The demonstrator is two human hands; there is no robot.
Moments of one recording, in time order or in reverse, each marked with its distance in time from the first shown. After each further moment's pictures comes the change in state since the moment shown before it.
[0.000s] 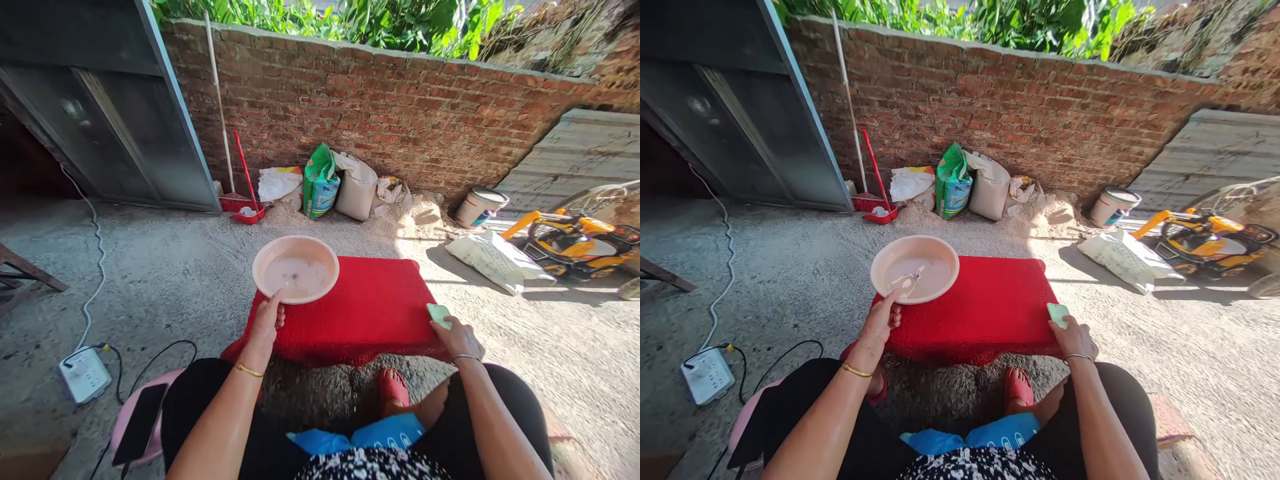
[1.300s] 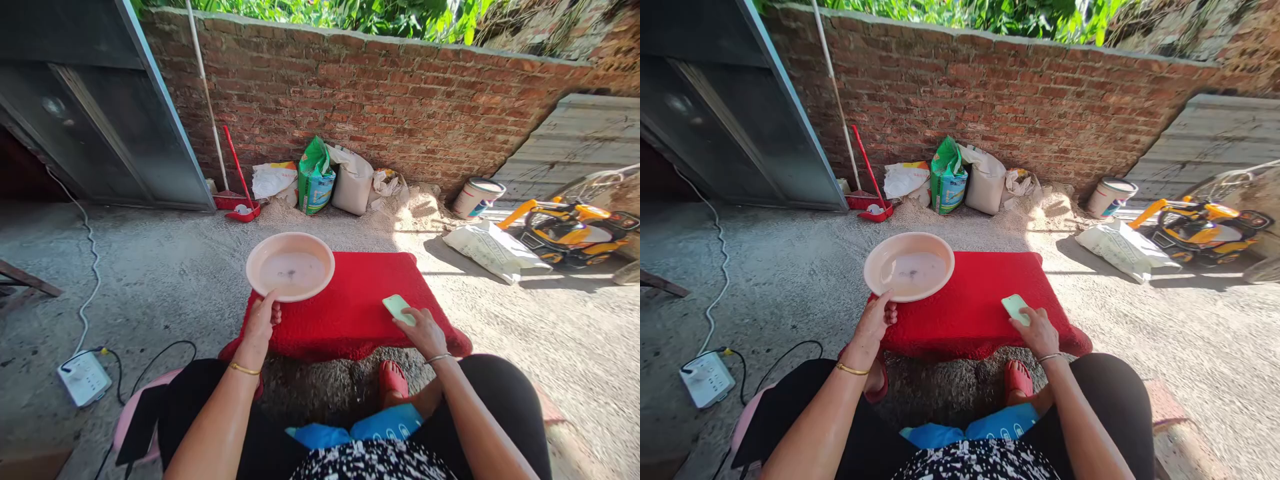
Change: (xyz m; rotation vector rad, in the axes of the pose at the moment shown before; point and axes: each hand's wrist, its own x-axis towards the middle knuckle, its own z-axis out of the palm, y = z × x) left_hand 0.002 0.001 0.001 -0.023 -0.004 -0.017; right_hand -0.050 -0.039 0.021 0.121 0.029 -0.434
